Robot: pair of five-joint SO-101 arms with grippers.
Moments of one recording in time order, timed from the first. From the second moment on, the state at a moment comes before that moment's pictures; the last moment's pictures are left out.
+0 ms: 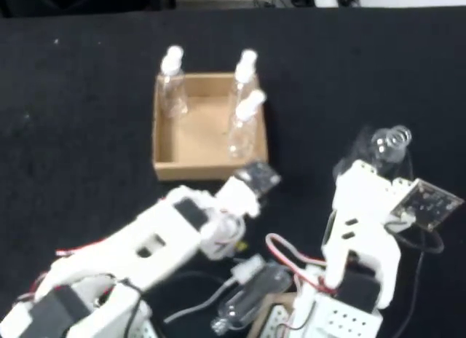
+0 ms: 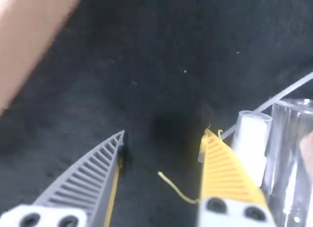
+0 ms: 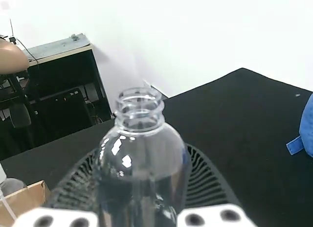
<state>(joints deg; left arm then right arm) 40.4 -24.2 54.0 46.0 -7.4 22.9 -99.4 81.5 33.6 -11.2</state>
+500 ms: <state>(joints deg) 43.3 -19.3 44.3 59.7 -2.4 22.9 -99.4 81.5 33.6 -11.2</state>
